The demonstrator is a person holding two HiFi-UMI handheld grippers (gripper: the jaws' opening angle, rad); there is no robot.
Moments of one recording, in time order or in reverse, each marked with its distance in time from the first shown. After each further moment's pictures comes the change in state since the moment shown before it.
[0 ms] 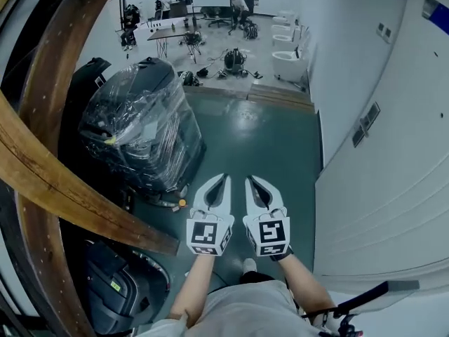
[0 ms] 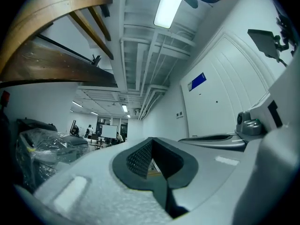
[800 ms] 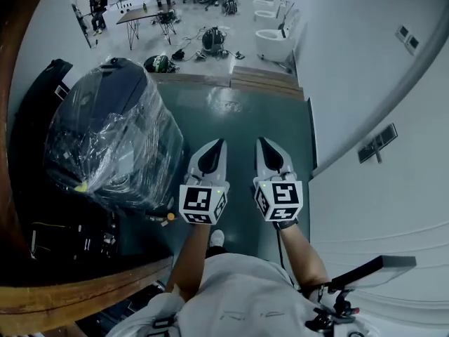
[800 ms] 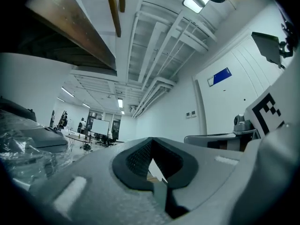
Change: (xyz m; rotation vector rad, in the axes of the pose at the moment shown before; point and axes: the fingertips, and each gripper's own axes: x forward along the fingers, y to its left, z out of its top) left arm 0.271 0.158 -0.031 -0.084 0.014 -0.108; right arm 0.275 -0.153 -0.007 0.067 0.030 -0.159
